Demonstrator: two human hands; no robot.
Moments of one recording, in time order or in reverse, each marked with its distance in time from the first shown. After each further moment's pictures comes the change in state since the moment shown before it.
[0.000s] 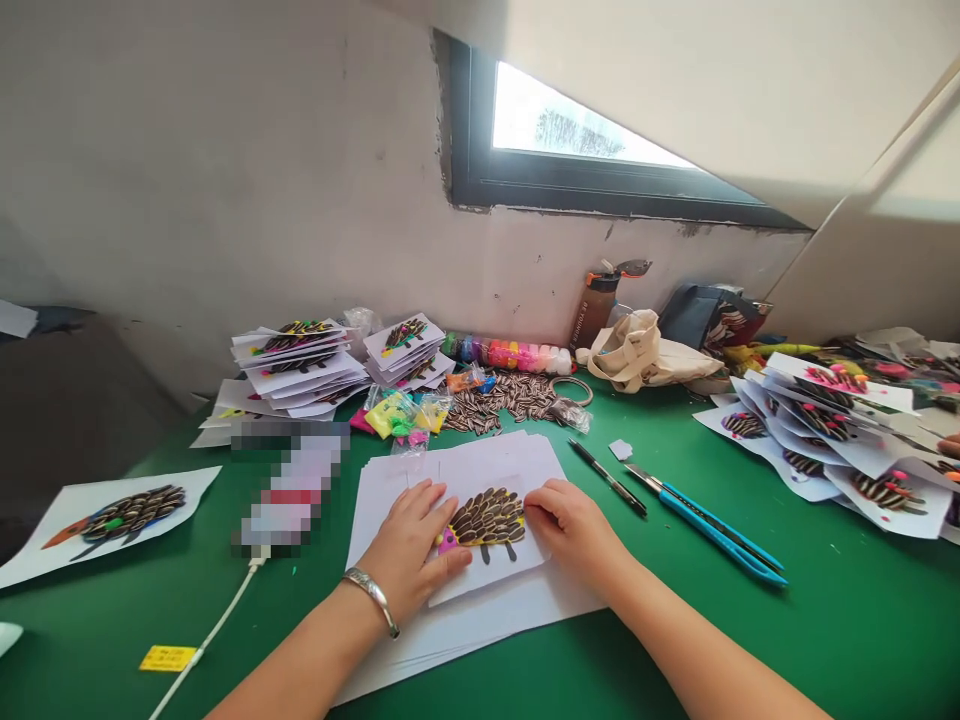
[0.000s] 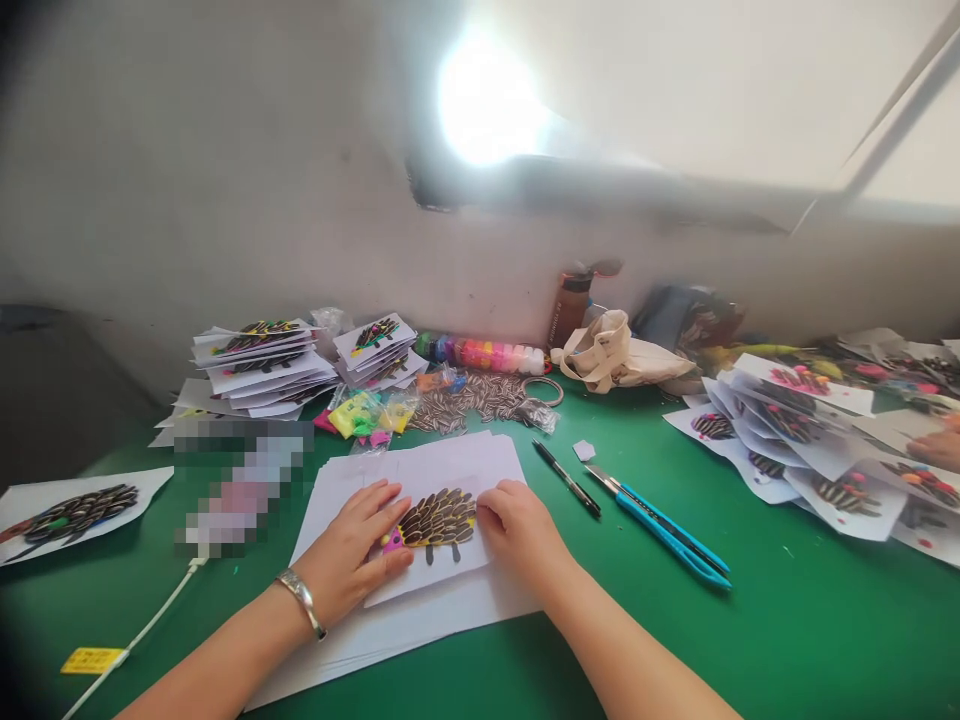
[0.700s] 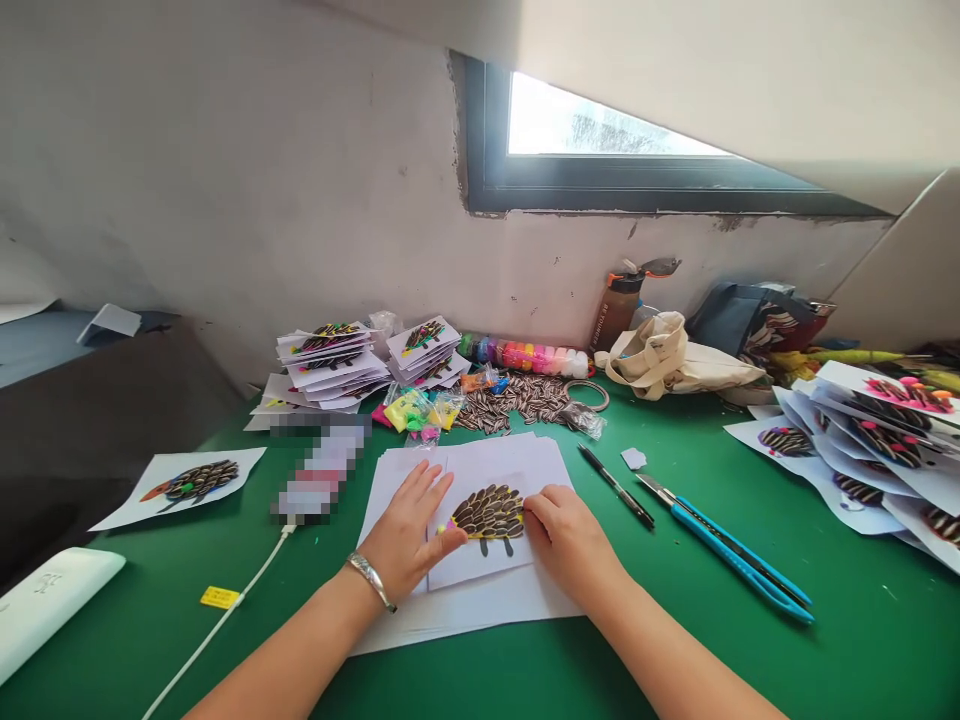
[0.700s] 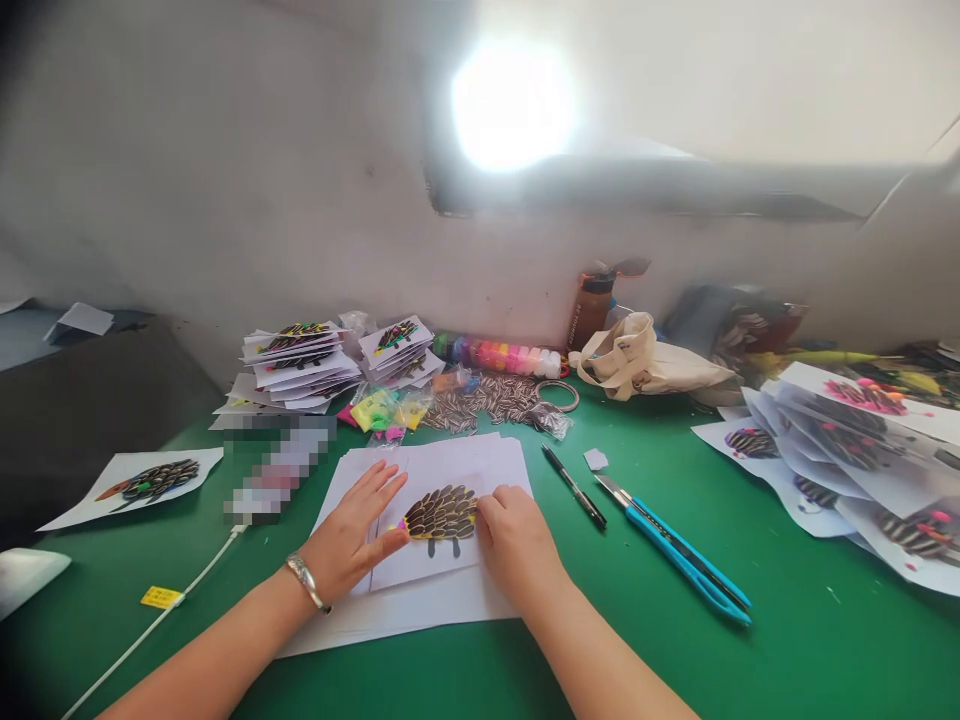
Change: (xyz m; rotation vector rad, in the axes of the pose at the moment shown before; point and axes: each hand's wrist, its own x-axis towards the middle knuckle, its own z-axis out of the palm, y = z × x) left_hand -0.006 0.014 -0.012 0.076 0.141 -0.037; right_hand -0.009 -0.001 0.006 -0.074 0.068 -0.107
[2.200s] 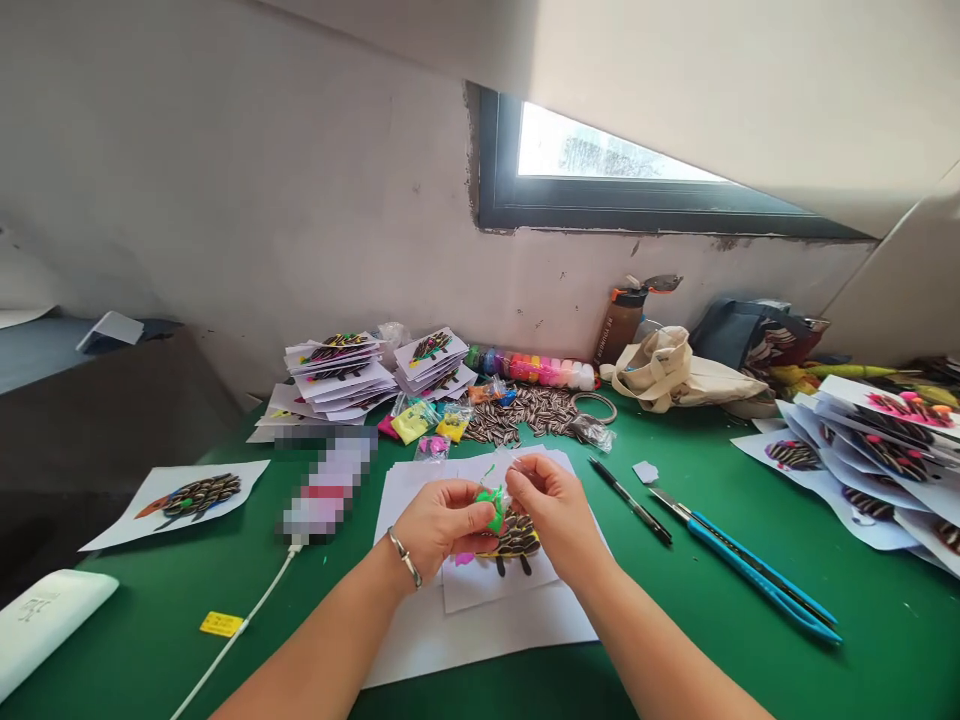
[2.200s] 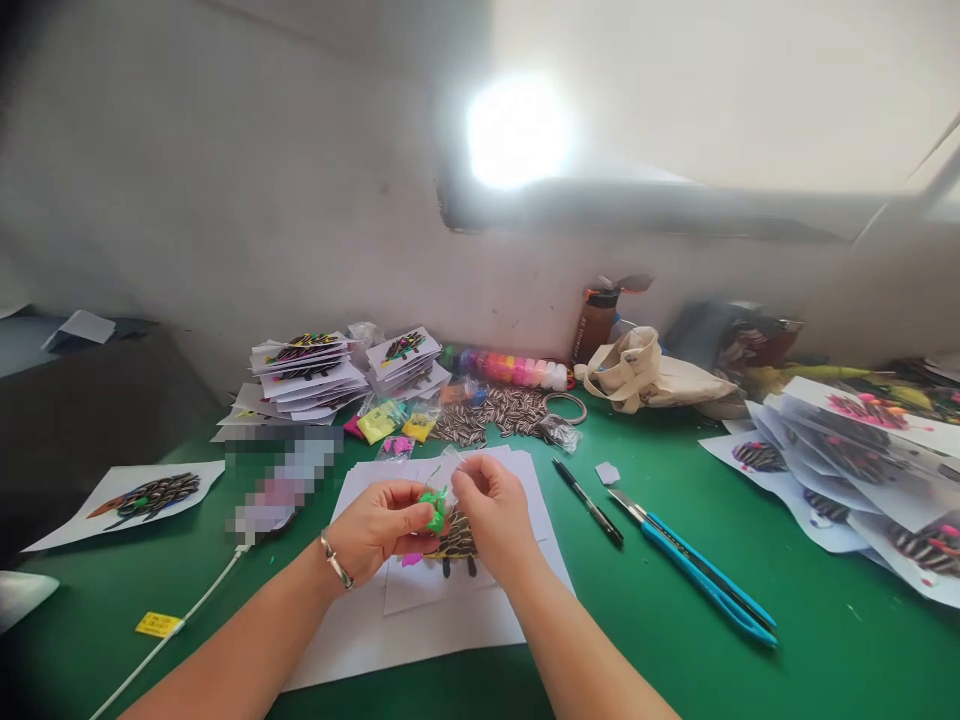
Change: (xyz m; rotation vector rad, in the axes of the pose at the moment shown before) left_hand 0.042 0.033 -0.028 -1.573 -0.247 -0.614; right_hand 0.053 -0.057 -0.013 1.013 0.159 0.379
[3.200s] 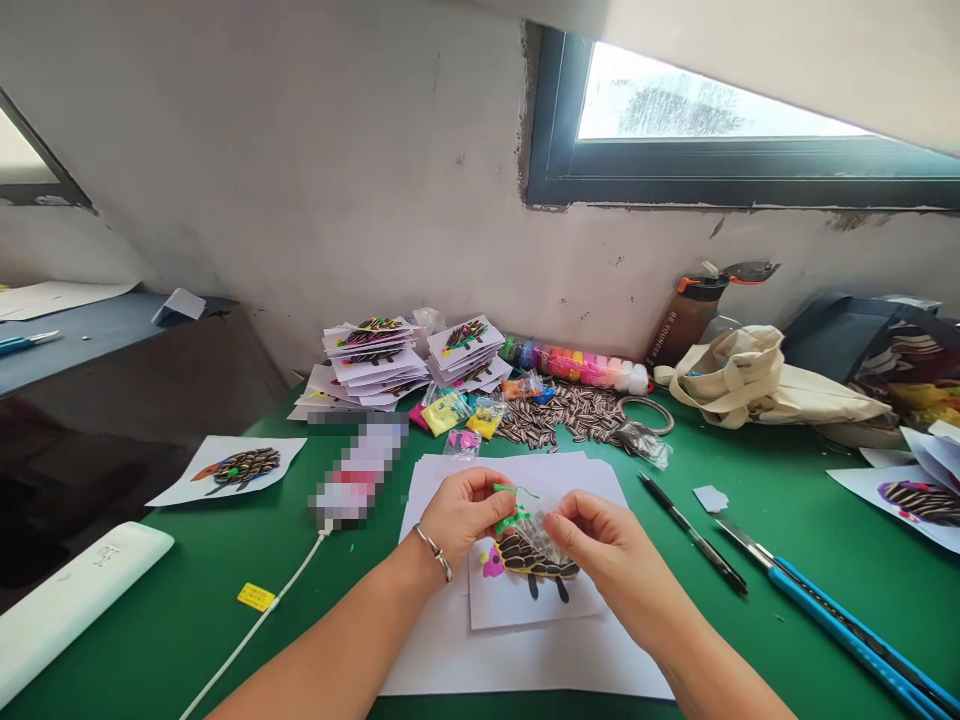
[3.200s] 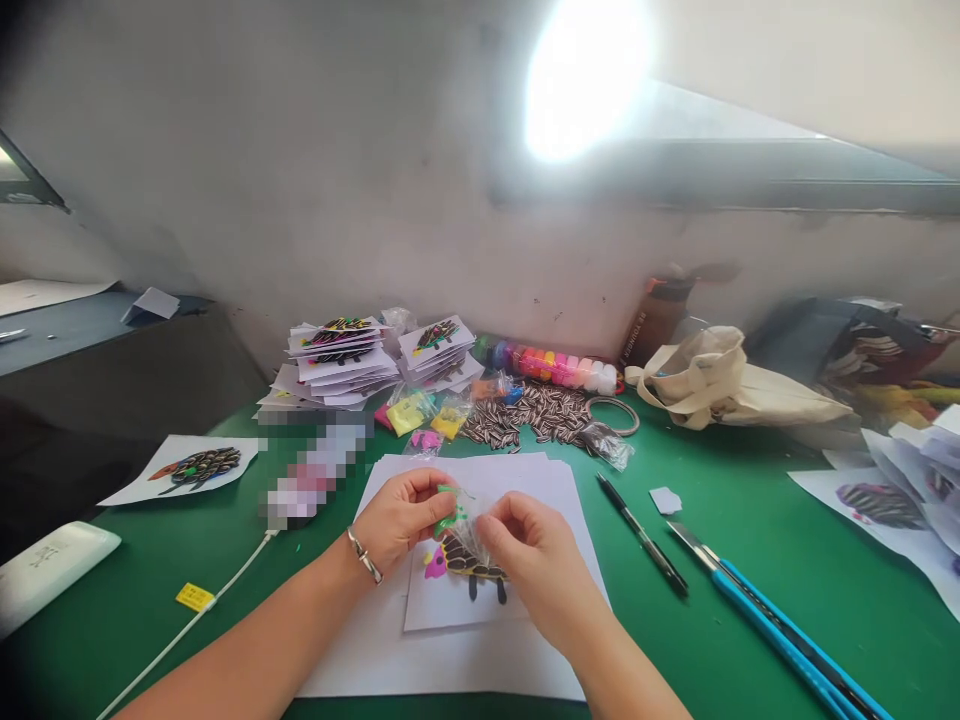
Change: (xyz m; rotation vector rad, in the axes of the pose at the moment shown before) left_hand 0.014 -0.007 -0.008 -0.012 0.206 0.105; right_hand -0.010 -0.008 -0.016 -0.136 -0.263 0.210
